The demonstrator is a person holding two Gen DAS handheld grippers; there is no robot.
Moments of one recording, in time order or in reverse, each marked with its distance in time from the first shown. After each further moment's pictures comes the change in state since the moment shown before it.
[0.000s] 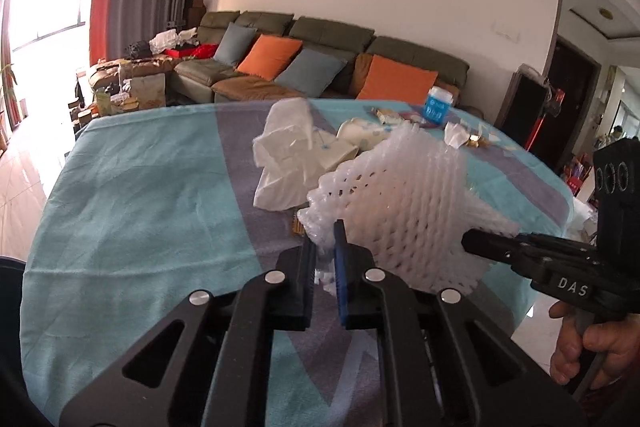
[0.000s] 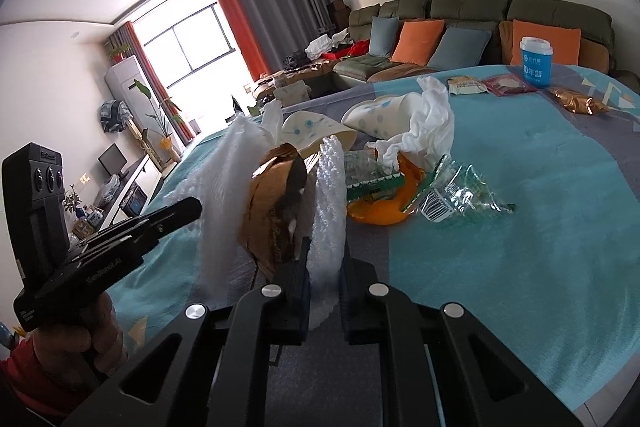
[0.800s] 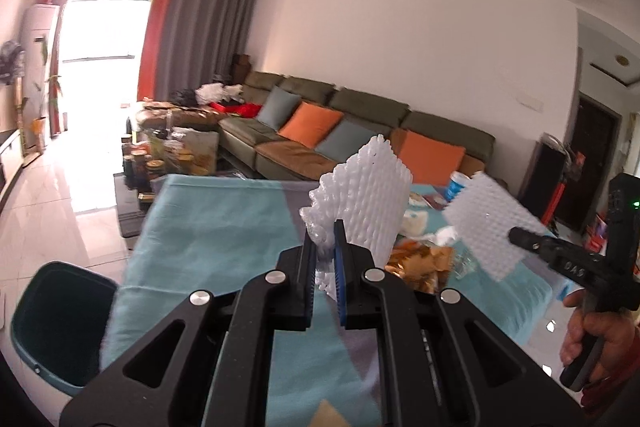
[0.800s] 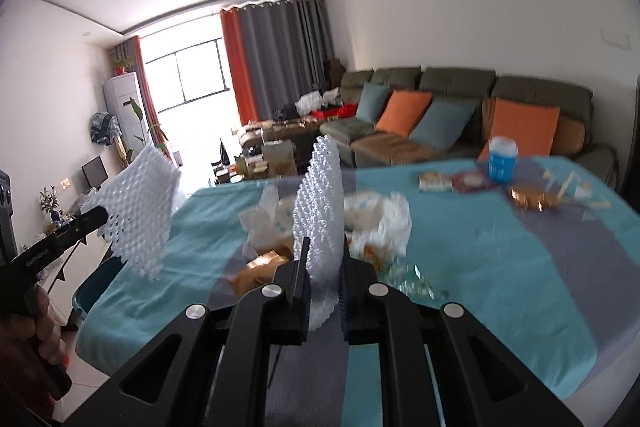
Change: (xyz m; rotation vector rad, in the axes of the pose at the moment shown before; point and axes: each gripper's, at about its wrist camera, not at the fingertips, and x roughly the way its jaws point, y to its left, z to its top) left arm -0.139 0.019 0.016 -0.090 -0.258 0.144; right arm -0.074 0.023 0.032 -0.141 -0.228 -0.102
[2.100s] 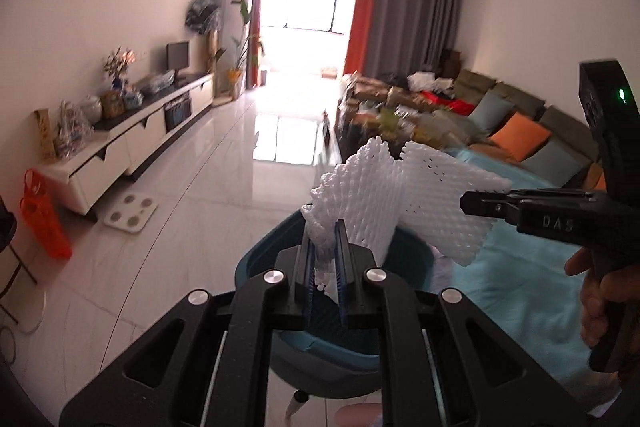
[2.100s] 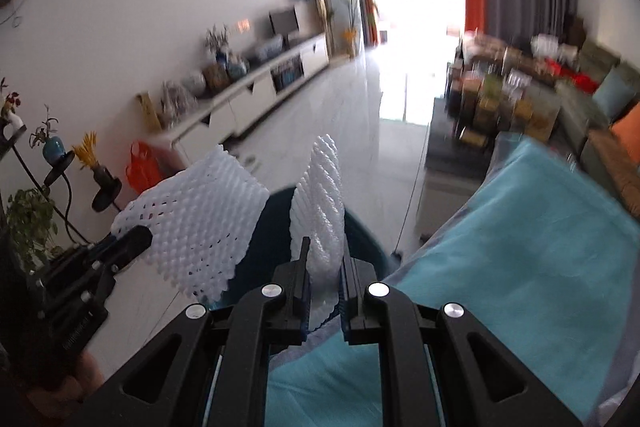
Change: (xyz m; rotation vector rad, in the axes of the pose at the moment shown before) left arm -0.120 0.230 -0.039 -0.273 0.064 0.726; right arm 0.226 0.345 0.001 -0.450 0.485 0.657
